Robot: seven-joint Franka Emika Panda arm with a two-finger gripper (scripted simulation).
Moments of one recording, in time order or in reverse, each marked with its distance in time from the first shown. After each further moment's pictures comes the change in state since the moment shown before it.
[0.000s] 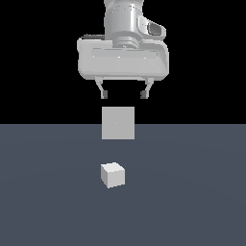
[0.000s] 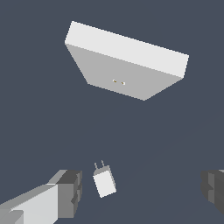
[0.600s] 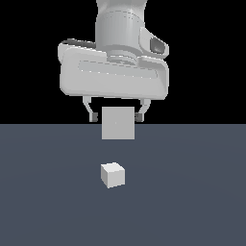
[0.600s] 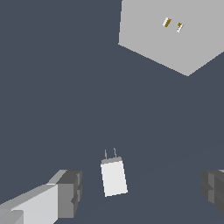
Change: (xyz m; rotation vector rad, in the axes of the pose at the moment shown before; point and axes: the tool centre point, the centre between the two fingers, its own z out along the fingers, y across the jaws) arm -0.045 -0.020 0.050 0.037 0.075 -0.186
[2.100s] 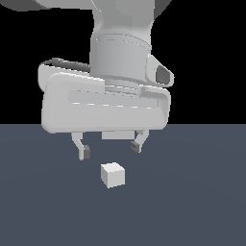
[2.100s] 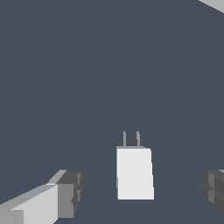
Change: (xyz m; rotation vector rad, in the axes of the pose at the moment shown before) arm -0.038 -0.017 0.053 0.035 0.065 -0.159
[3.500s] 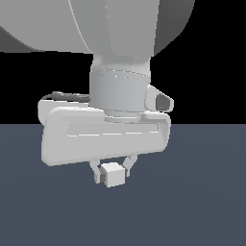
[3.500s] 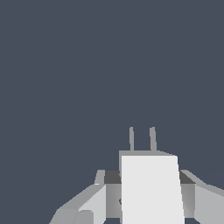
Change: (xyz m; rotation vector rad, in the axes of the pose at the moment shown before) arm -0.009 0.000 0.040 -0.002 -0.002 0.007
